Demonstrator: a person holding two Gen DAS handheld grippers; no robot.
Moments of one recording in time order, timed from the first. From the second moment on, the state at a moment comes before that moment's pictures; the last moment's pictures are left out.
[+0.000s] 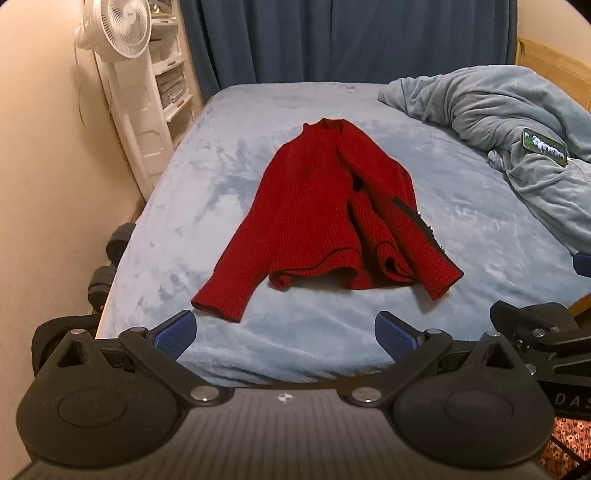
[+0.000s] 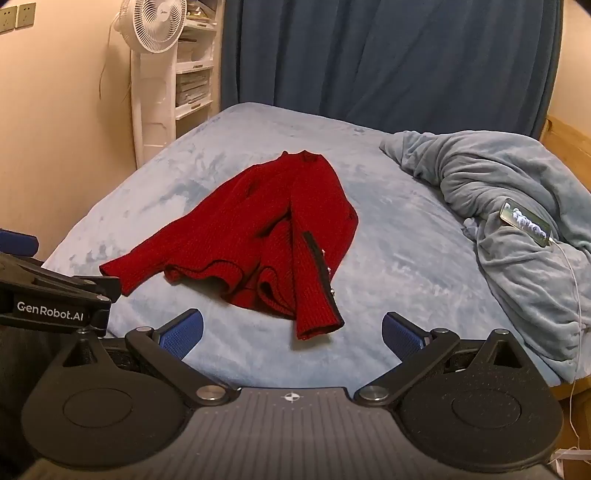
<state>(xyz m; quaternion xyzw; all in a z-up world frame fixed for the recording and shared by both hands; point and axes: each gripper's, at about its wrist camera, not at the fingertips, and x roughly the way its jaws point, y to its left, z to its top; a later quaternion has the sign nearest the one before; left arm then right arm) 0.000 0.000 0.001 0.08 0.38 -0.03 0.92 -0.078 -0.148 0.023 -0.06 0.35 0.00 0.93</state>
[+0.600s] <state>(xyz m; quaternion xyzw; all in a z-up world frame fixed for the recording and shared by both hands) 0.001 0.001 -0.005 0.07 0.39 -0.03 0.92 -0.078 -0.147 0.021 -0.06 0.35 0.00 0.94</state>
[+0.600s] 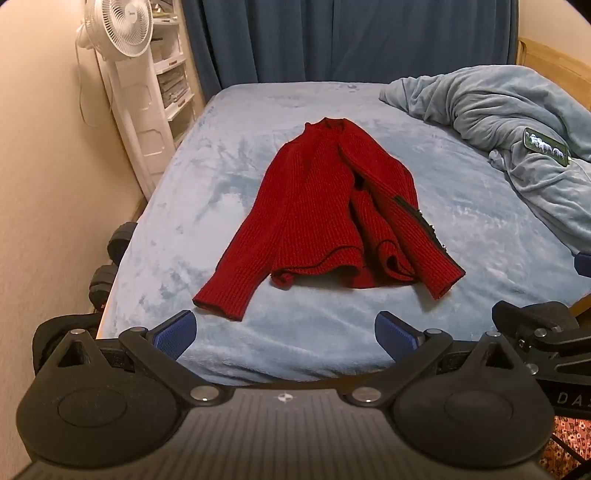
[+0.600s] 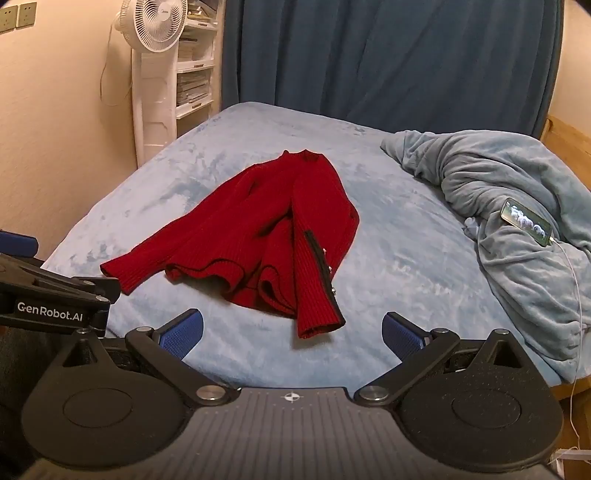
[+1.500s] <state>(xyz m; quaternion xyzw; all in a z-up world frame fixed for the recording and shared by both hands) -0.001 0.002 -0.006 0.07 0.39 -0.03 0.92 -0.080 -0.148 0.021 -0.06 0.35 0.00 0.94</state>
